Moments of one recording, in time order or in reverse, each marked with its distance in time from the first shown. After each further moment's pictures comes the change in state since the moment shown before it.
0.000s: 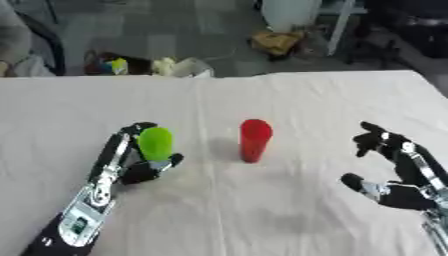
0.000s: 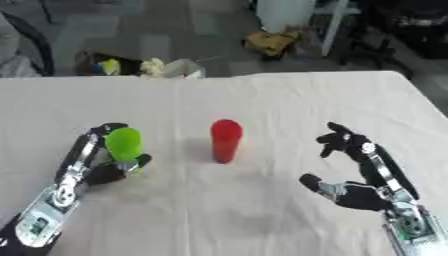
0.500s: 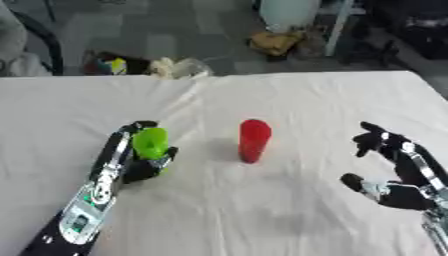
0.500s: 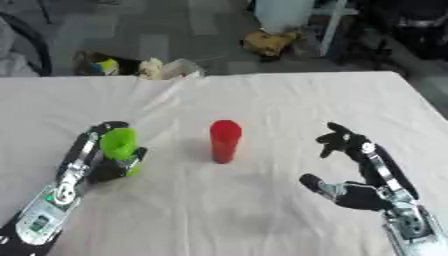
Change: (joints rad) left arm -0.002 -0.005 0.001 -0.002 0.047 0.002 0.004; right arm 0.000 0.000 0.000 0.001 0.000 0.000 0.001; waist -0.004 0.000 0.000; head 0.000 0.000
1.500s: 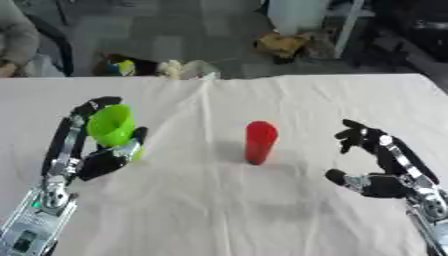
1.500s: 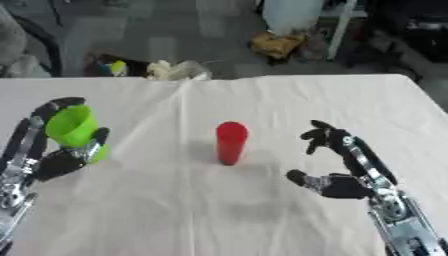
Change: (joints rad) left arm 0.151 0.121 0.013 -0.472 0.129 0.079 0.023; right arm -0.091 -0.067 0.056 0.139 -0.001 -0.023 0.010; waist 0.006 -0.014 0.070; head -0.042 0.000
